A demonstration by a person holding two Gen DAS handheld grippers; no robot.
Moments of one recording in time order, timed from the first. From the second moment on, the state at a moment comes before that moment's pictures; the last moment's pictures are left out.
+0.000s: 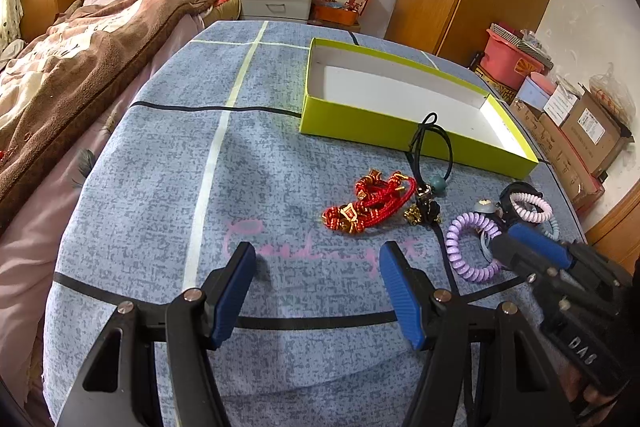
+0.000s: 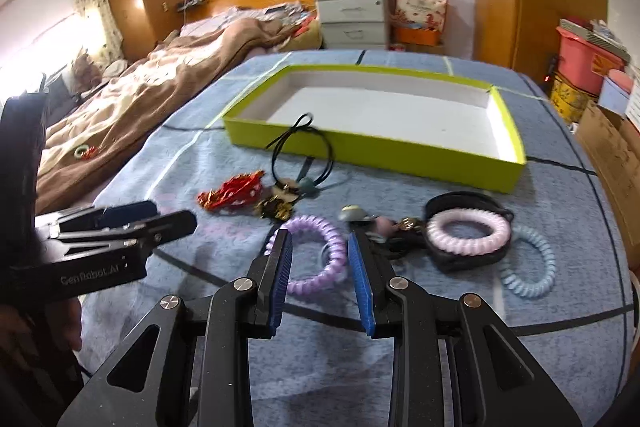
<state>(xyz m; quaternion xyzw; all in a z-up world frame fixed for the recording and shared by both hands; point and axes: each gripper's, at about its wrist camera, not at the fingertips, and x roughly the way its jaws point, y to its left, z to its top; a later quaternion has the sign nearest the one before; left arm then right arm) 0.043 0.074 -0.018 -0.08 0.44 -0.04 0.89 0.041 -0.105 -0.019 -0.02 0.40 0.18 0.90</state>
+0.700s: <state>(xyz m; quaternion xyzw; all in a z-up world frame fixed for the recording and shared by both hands) 0.063 0.061 -0.018 -0.03 0.45 -0.07 0.89 0.047 -0.115 -0.024 0.01 0.41 0.18 0.89</state>
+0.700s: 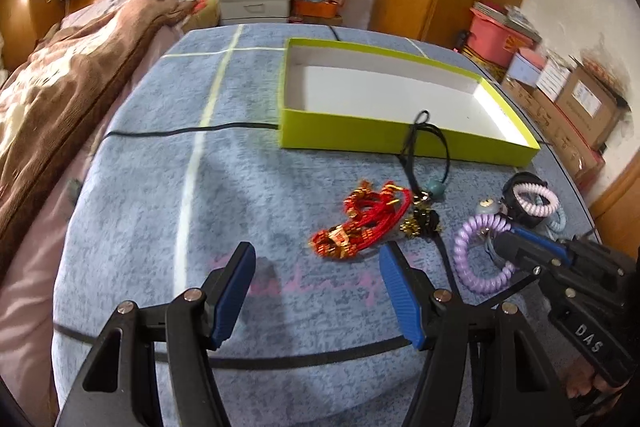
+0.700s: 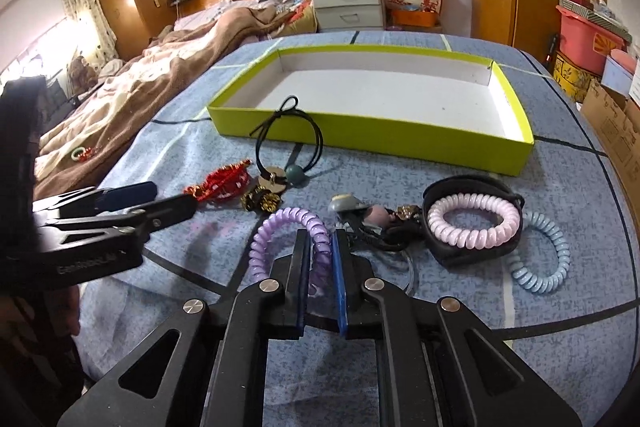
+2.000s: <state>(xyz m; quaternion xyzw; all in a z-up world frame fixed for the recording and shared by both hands) 0.037 0.046 -0.006 -0.03 0.43 -0.16 0.89 0.044 -0.135 -0.014 0.05 0.40 0.17 0.90</state>
